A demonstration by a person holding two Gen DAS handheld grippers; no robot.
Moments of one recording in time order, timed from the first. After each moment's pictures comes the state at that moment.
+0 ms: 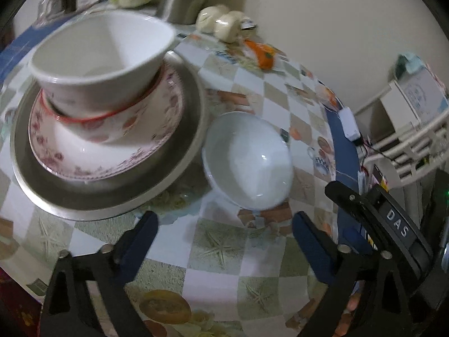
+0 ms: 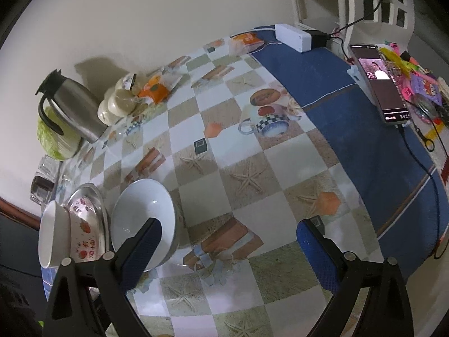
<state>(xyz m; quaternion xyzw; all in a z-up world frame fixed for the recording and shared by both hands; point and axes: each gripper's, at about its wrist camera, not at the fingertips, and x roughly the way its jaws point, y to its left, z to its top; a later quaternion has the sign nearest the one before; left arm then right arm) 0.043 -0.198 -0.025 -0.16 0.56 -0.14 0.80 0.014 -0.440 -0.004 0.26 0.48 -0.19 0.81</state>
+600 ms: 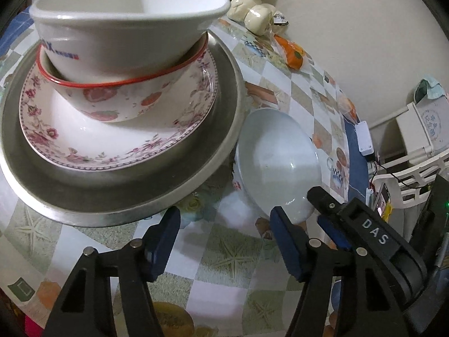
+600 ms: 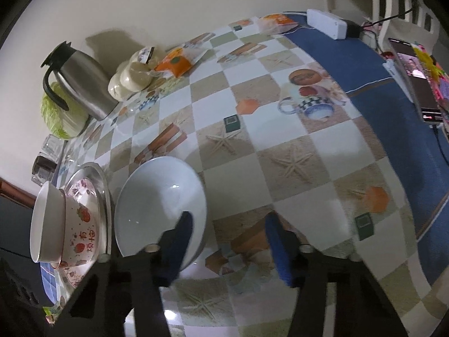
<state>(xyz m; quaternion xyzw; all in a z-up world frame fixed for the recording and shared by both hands) 0.059 -0.188 -0.055 -0.21 0.59 -0.11 0.77 0.044 -0.406 -0.038 0.25 0.51 -0.14 0.81</state>
